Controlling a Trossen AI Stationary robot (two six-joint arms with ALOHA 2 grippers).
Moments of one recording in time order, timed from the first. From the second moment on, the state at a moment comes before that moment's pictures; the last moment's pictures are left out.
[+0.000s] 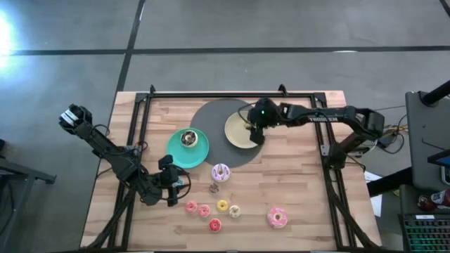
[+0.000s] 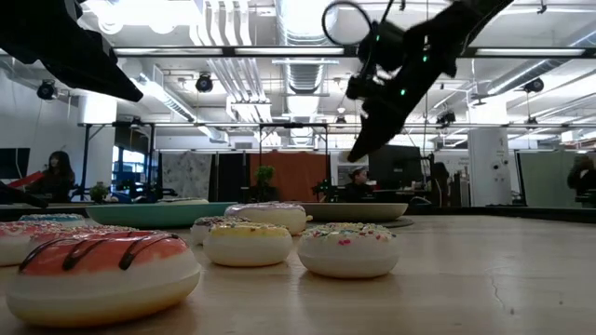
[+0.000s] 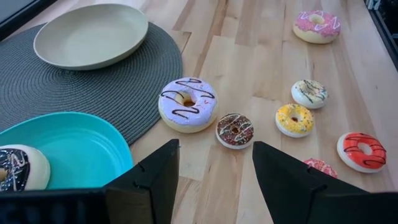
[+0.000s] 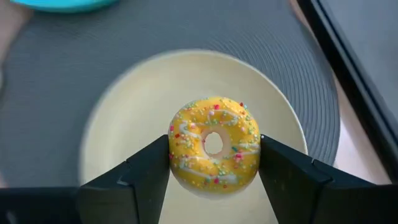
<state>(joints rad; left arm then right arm) -0.72 1.12 0.63 -0.30 -0.74 -0.68 -0.39 1.57 0.95 -0.23 0.00 -0.13</state>
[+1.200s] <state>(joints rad) -0.72 1.12 0.63 -0.30 -0.75 -0.68 -0.51 1.81 1.04 -0.31 0.11 0.08</state>
